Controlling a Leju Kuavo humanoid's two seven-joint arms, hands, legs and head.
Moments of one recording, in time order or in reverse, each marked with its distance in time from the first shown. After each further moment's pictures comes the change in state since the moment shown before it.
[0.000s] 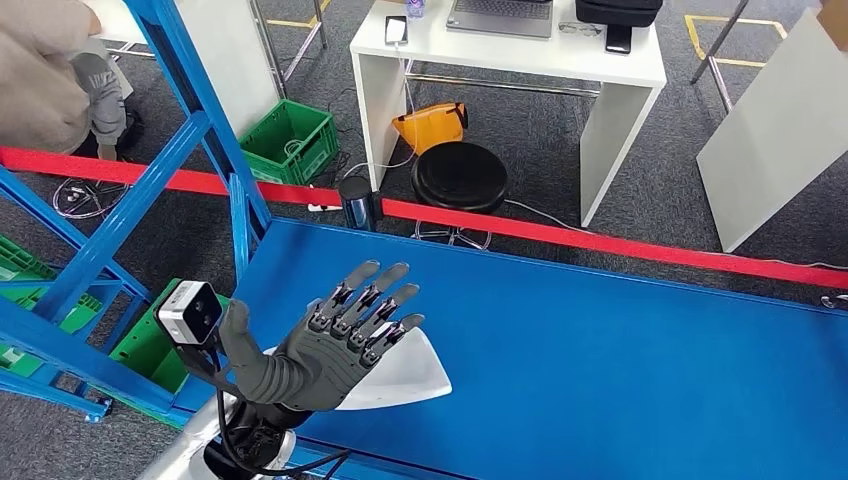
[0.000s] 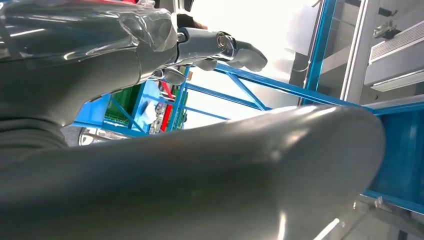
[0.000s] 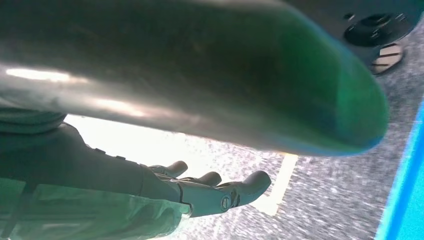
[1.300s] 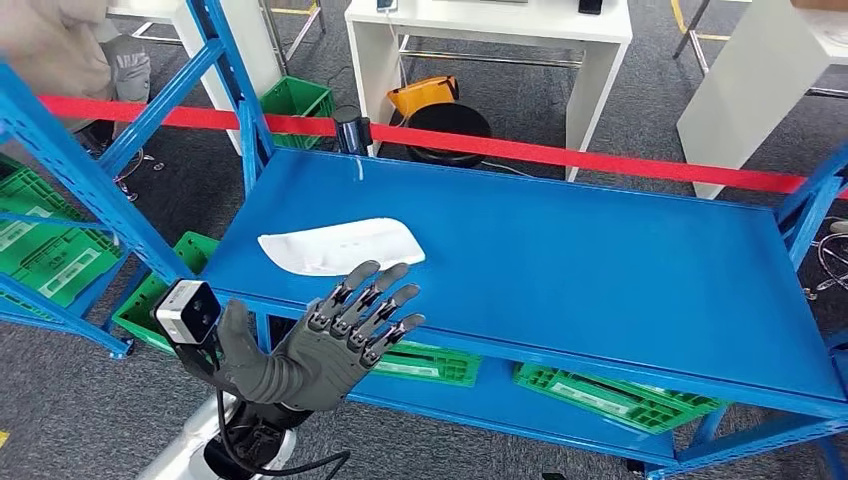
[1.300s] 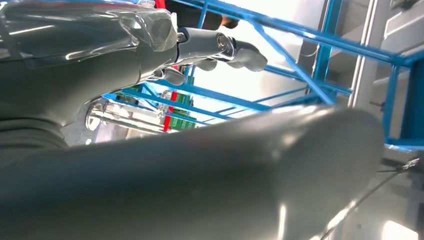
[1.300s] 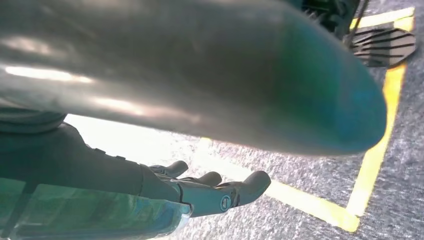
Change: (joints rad) left arm -0.006 -0.004 0.003 0.000 -0.003 -0.010 0.004; right arm -0.013 -0.002 0.005 -0.002 -0.004 -0.009 0.000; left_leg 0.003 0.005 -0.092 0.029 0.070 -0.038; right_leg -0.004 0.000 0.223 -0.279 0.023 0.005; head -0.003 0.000
